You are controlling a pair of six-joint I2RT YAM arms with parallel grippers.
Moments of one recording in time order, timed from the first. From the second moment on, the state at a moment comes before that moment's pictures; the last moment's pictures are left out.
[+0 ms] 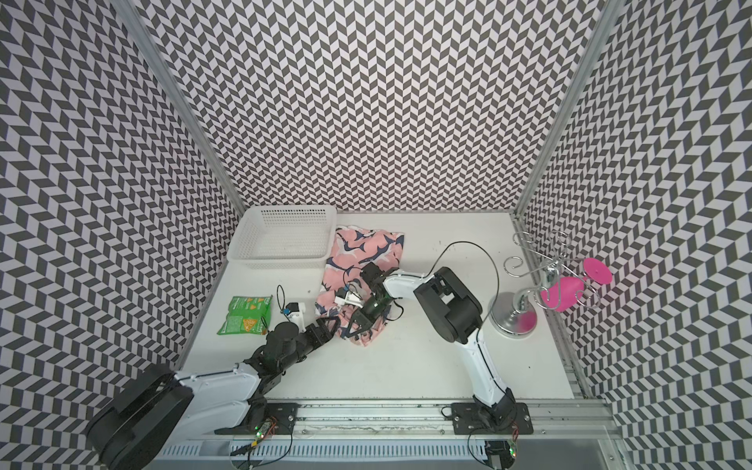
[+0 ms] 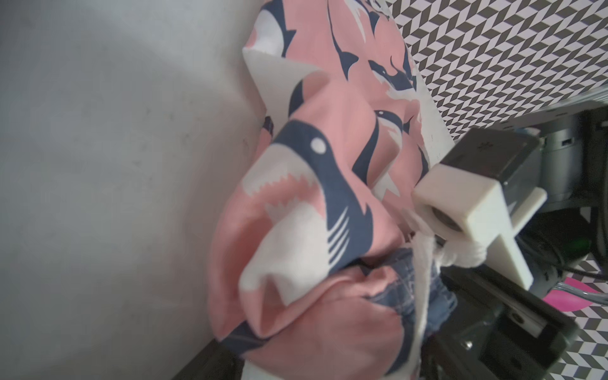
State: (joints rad) left arm -0.60 1.21 0.05 0.70 0.01 -1.01; right arm 0.72 2.21 1.45 -0.63 -1.02 -0.28
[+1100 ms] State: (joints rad) left arm -0.57 1.36 0.33 0.38 0.12 -1.08; right arm 1.11 1.34 0.67 0.02 0.12 -0.20
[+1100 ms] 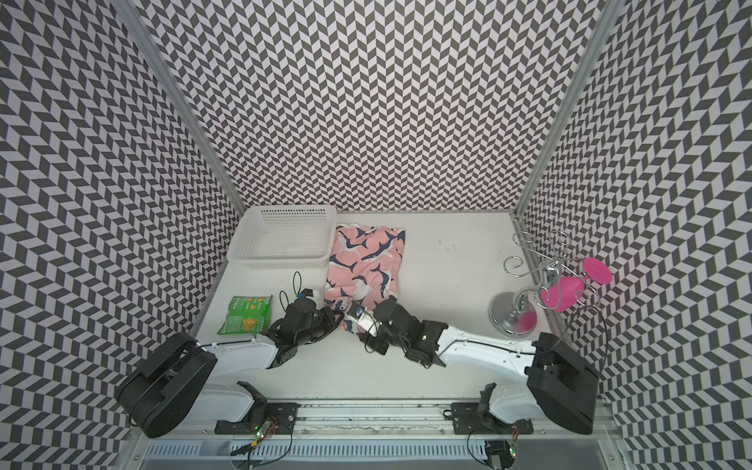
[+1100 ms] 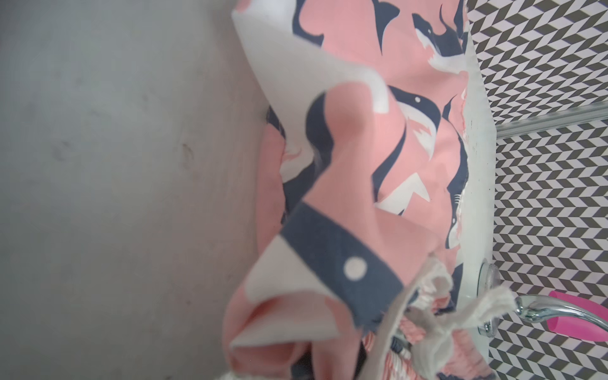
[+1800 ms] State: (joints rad) left arm -0.47 1.35 0.39 0.26 0.29 -1.13; right arm 1.31 1.73 0.60 0.54 0.66 -0.58
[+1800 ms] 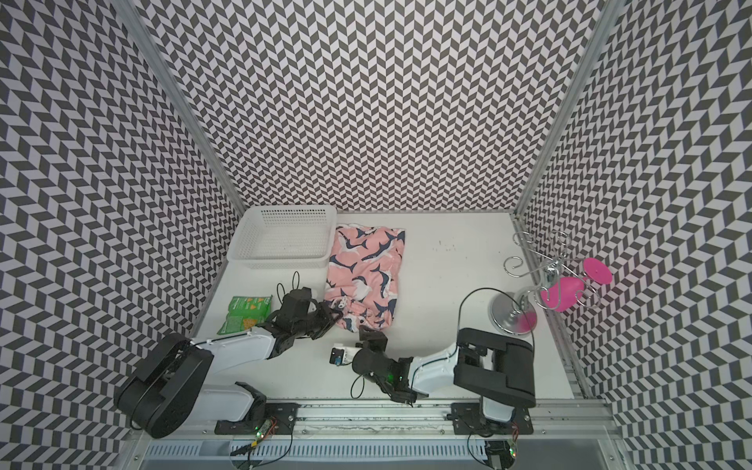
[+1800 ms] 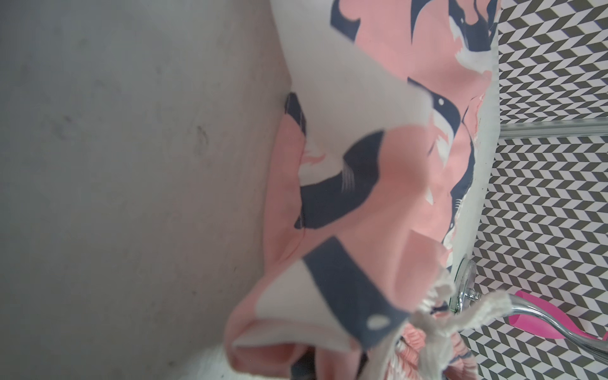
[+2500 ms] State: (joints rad) left arm -0.42 1.32 0.37 0.27 0.36 -1.15; right arm 1.11 1.90 0.77 0.49 0.50 -0.59
